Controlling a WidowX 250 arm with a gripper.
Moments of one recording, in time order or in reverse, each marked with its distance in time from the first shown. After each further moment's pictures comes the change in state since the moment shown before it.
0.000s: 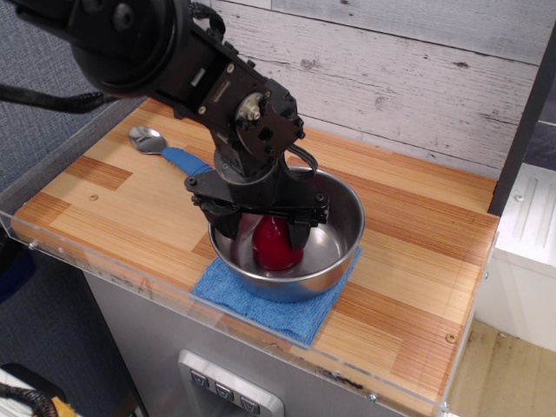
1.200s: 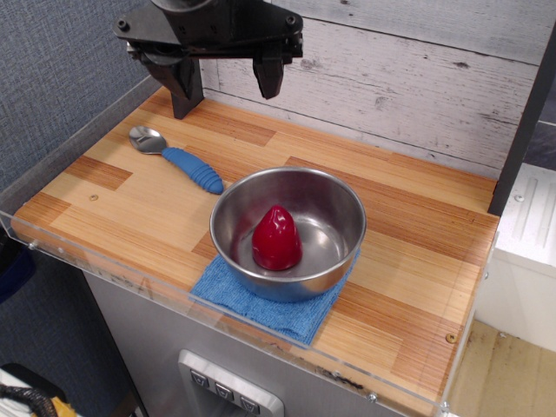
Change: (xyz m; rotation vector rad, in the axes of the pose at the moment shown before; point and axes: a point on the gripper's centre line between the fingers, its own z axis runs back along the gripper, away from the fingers) arm 0.057 0.021 0.116 0.026 -0.251 0.132
